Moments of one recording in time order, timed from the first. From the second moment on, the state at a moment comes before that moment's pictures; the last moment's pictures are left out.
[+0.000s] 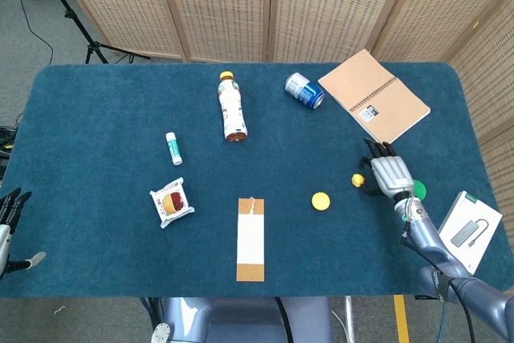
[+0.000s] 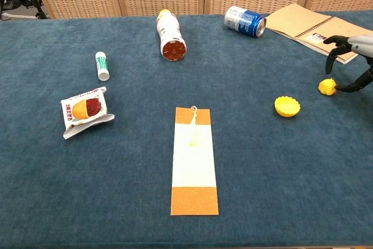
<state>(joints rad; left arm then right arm) -0.05 -1.01 -0.01 -1.73 1.41 1.40 0.02 0.61 -1.53 0.14 -0.99 -1.31 0.85 0.09</state>
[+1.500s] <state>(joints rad) -0.05 -1.02 0.00 -1.74 1.41 1.40 0.03 0.60 -1.42 0.13 -1.19 -1.38 0.91 0.18</state>
